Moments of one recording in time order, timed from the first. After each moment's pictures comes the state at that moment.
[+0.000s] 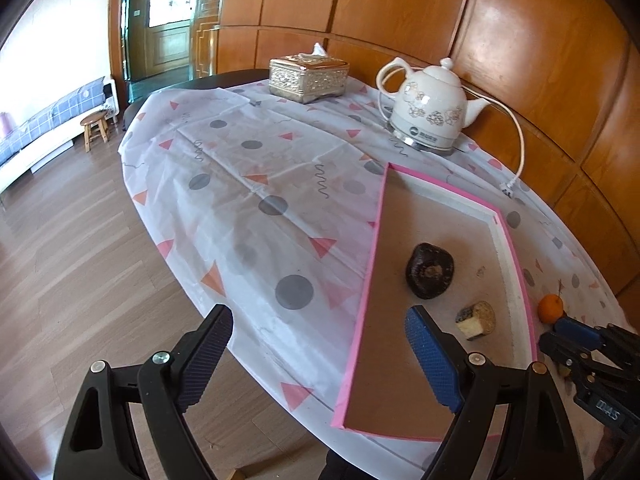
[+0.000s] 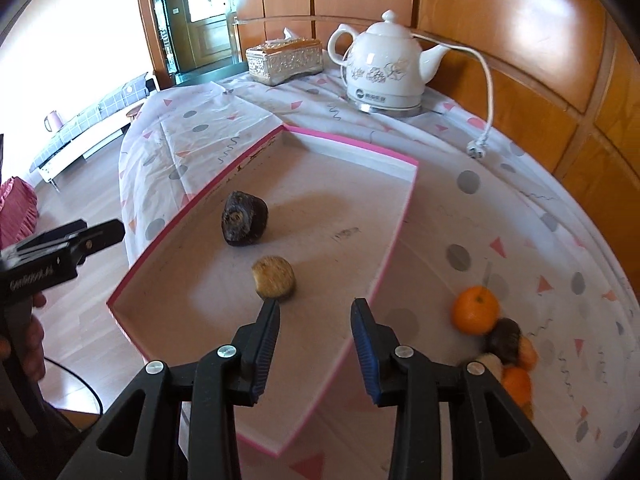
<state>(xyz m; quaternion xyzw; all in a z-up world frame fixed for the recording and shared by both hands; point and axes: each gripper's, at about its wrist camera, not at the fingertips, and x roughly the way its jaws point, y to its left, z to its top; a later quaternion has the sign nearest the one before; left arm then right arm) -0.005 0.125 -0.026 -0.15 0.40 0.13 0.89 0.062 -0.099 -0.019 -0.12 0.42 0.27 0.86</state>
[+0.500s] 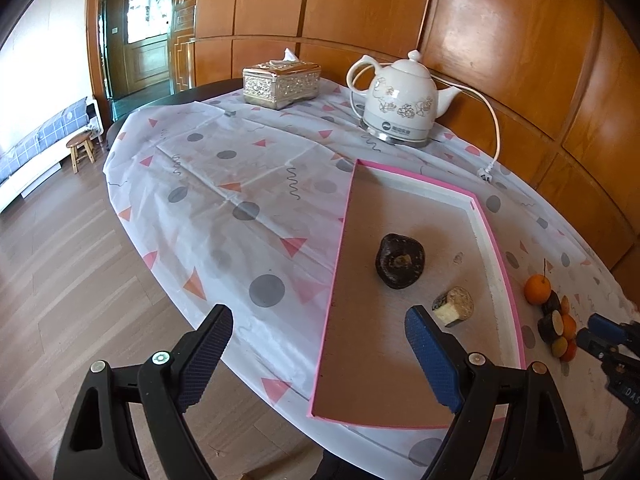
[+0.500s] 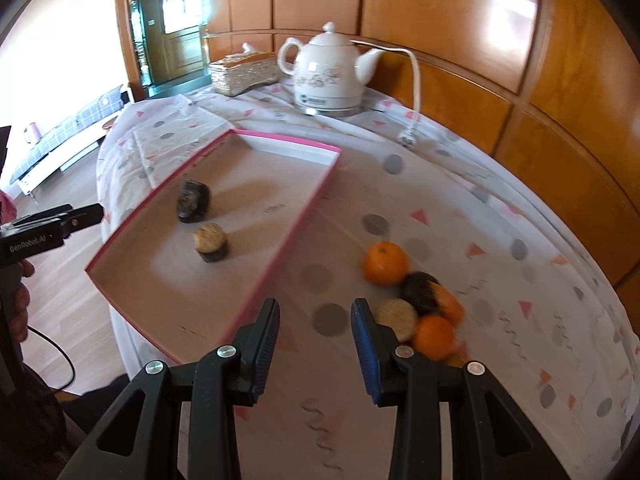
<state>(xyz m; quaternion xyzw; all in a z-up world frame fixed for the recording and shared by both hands) -0.006 0.102 -0.019 -0.12 0.40 0.10 0.90 0.040 -0.174 -0.008 -0.12 0.41 0.21 0.88</state>
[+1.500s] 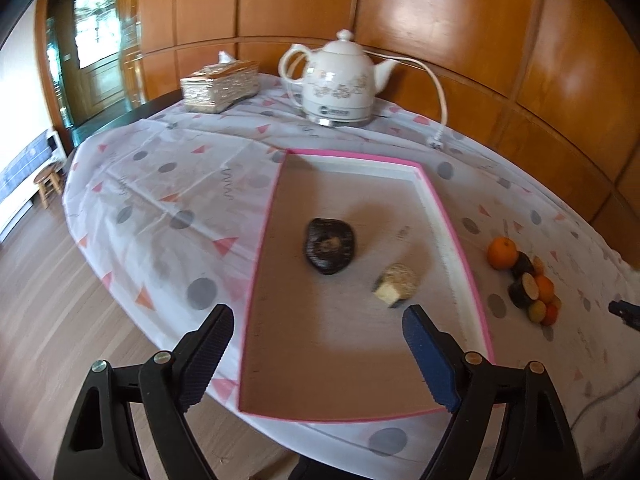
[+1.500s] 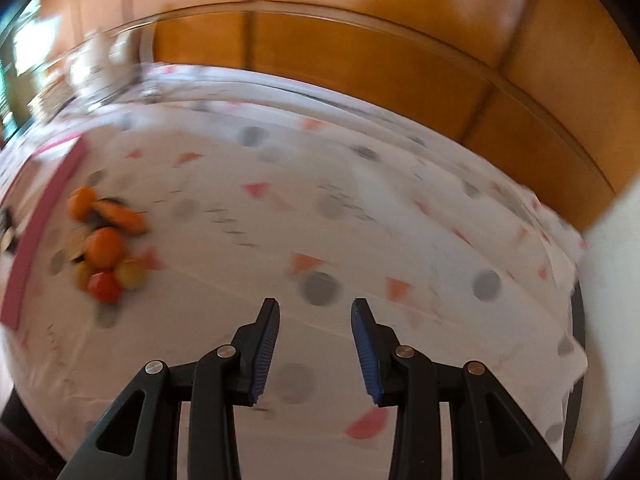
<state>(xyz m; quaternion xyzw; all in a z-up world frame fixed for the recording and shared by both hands) 0.008 0.052 -0.016 -0.07 0.42 0.03 0.91 0.052 -0.415 -0.036 -0.03 0.48 -0.05 0.88</state>
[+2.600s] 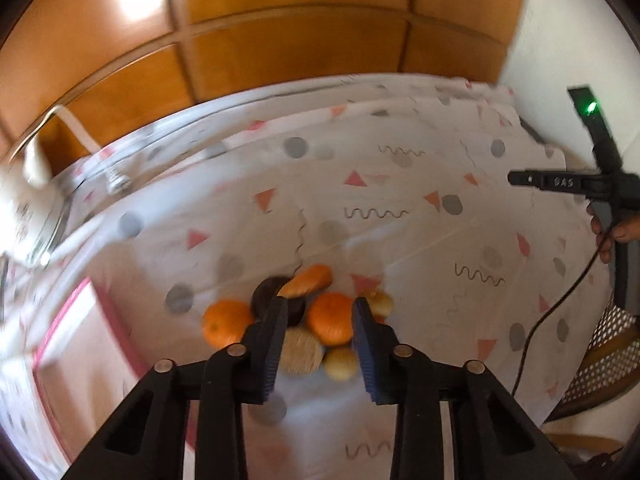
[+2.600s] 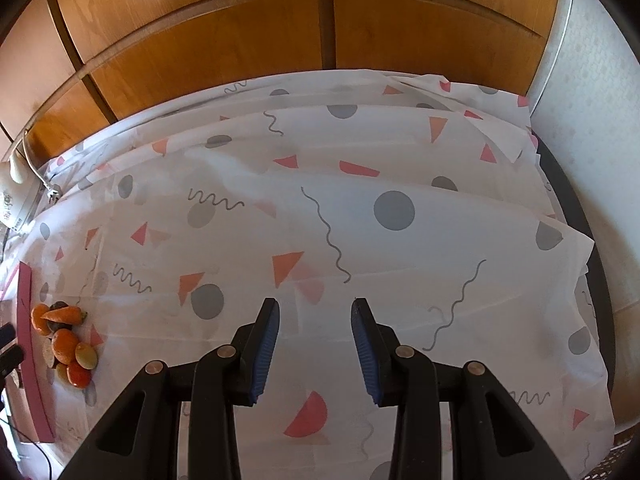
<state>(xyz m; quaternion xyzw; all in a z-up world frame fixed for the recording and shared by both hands) 0.119 -0.212 -0.008 0.19 0.47 -0.33 0.80 0.051 -0.506 -0.045 0.16 0.50 -0.16 0.84</state>
